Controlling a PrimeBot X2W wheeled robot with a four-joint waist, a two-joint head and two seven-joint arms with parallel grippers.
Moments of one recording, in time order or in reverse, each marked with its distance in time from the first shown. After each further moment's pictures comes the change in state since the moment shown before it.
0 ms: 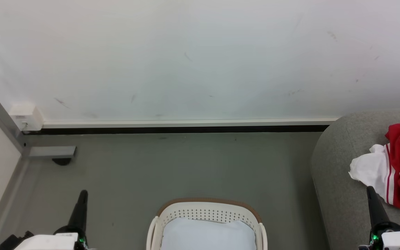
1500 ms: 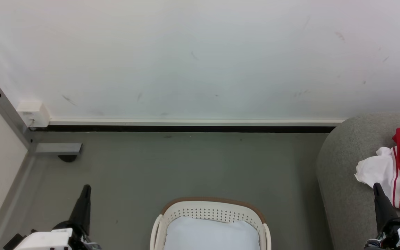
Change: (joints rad) left arm -0.024 -0.015 0.009 0.002 -0.193 0.000 0.055; right arm -0.018 -0.006 -0.042 0.004 0.206 0.000 0.054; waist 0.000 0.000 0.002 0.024
